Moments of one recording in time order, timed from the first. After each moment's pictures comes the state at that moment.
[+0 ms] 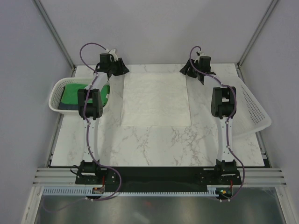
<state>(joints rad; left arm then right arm) -0.04 2.59 2.22 -0.19 0.43 -0.26 0.05 2.59 2.10 0.00 -0.34 0.41</state>
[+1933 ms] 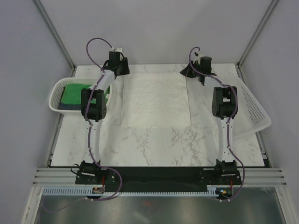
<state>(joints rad) -0.15 2.49 2.18 -0.29 0.05 -0.21 0.05 2.57 2.02 0.08 -0.50 0.37</state>
